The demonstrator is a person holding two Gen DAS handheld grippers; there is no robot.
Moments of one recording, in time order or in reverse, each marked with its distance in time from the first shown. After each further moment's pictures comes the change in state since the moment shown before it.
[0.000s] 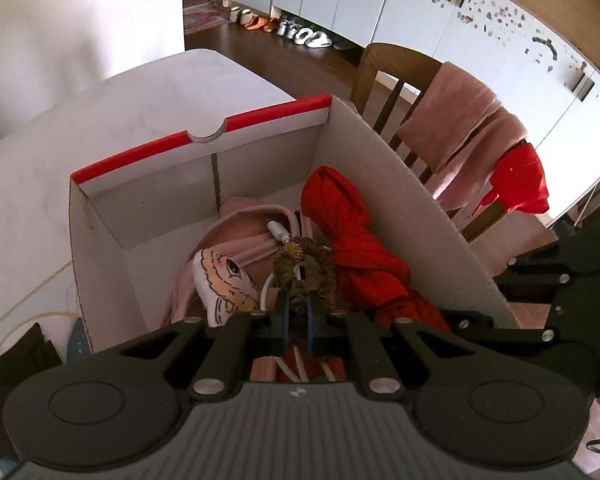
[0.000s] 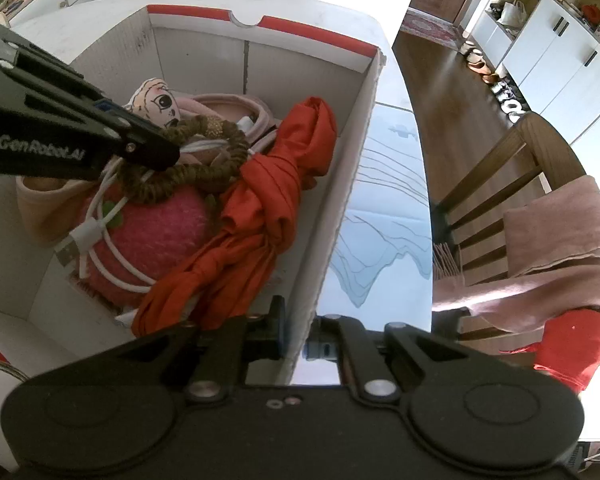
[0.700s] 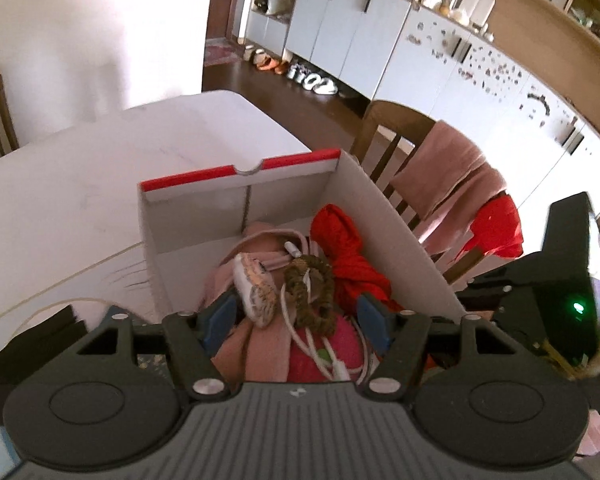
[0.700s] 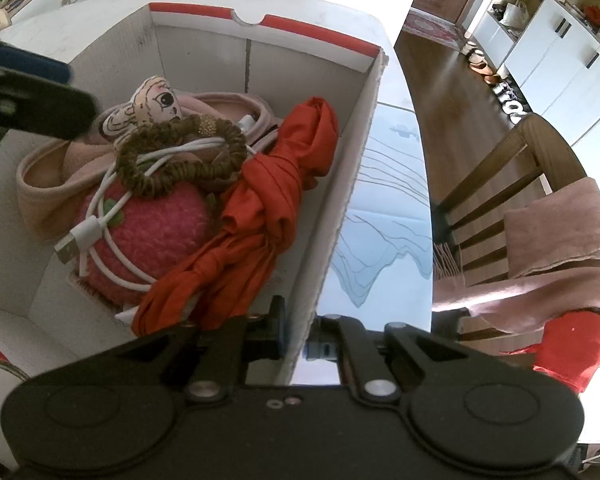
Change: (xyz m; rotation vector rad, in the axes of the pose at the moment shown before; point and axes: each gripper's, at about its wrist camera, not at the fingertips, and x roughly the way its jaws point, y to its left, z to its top) left arm -0.075 0.020 -0.026 -0.083 -0.146 -0.027; right arm 0.002 0.001 0.000 -0.013 0.005 -0.001
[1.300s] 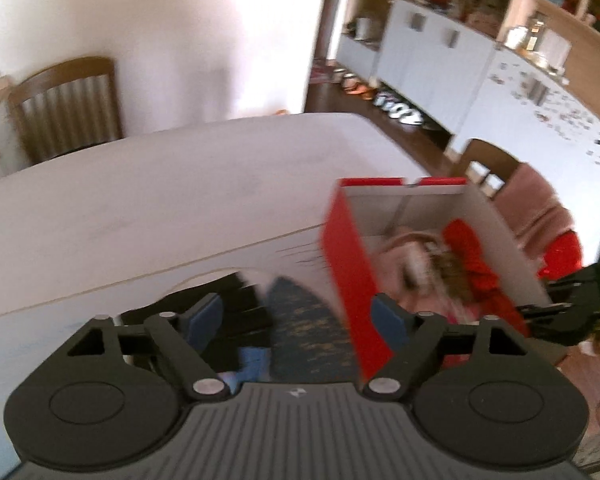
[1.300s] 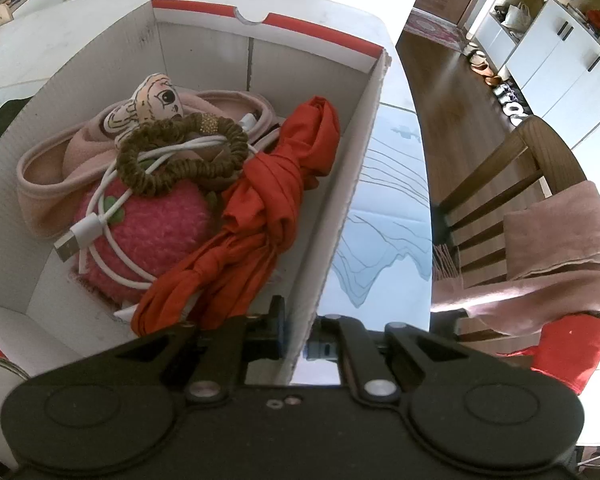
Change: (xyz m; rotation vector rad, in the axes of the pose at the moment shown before) left arm -0.081 0.105 -0.039 -0.139 -0.058 0.227; right arm -0.002 0.002 0.002 -0.008 0.007 -0.006
